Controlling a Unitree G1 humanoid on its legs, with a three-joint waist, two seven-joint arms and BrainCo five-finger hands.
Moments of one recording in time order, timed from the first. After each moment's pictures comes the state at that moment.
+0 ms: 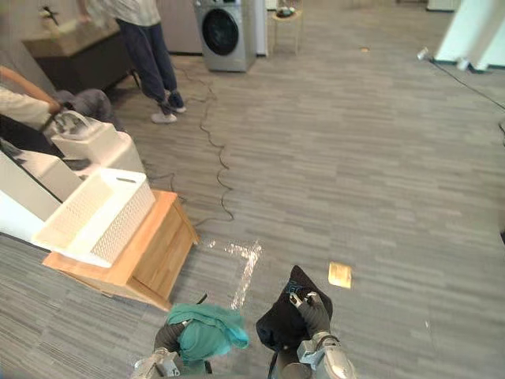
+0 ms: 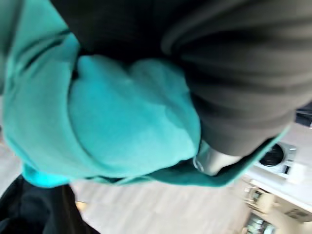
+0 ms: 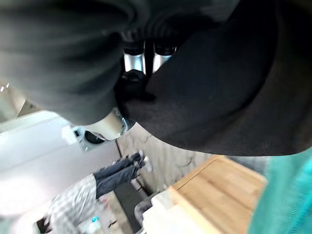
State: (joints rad) left arm 0.31 0.10 -0.26 0.51 -0.64 -0.24 -0.11; right arm 0.31 -0.14 0.10 0.34 0.41 -0.27 0.19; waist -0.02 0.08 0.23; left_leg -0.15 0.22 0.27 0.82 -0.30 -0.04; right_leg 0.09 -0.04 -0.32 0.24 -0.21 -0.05
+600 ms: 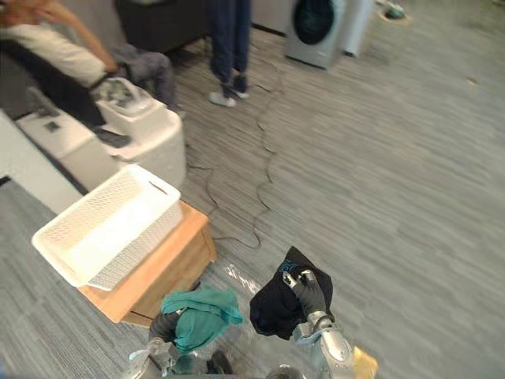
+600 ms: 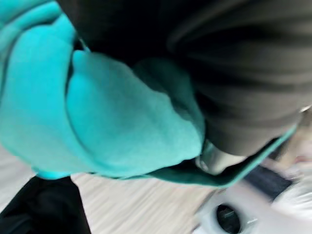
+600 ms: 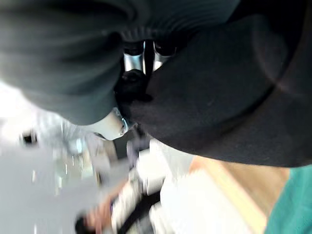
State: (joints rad) left arm 0.29 0.14 -0.23 0.45 -0.60 -0.24 -0.08; right arm 0.26 -0.12 0.15 0.25 0.36 -0.29 0.21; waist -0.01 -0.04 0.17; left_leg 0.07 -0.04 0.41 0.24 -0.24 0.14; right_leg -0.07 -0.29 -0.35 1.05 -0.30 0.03
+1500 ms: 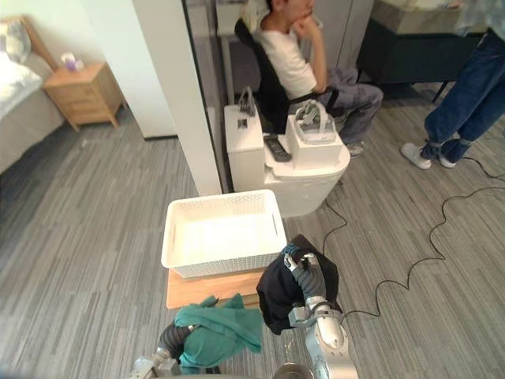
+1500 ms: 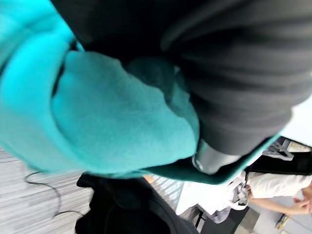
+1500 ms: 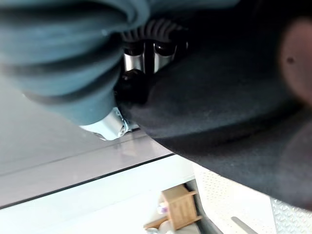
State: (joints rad) left arm 0.31 0.13 -0.26 0.45 -0.52 -0.16 -0.24; right arm 0.19 -0.16 0.17 0.14 0.35 -0.29 0.01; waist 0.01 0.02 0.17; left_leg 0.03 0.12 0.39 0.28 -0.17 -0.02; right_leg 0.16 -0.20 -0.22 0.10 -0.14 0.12
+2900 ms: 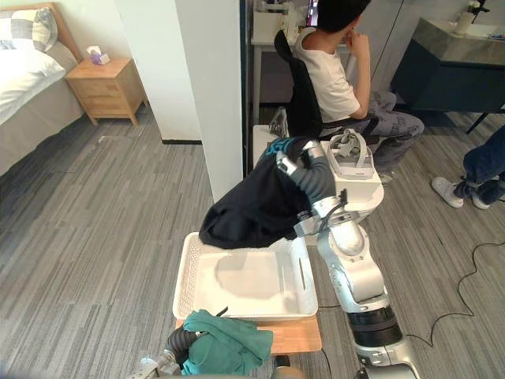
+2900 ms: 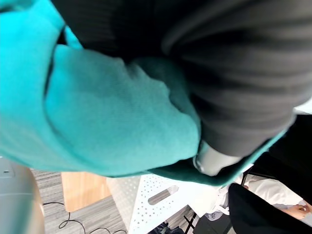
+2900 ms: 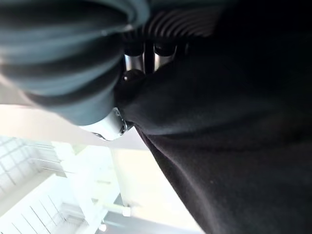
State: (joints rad) left arm 0.29 0.16 -0.32 0.55 -0.52 -0.12 -0.34; right arm -0.27 -0.36 0.18 -0.22 0.42 0.01 0.04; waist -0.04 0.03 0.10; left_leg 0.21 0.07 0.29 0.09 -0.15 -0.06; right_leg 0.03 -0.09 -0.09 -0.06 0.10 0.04
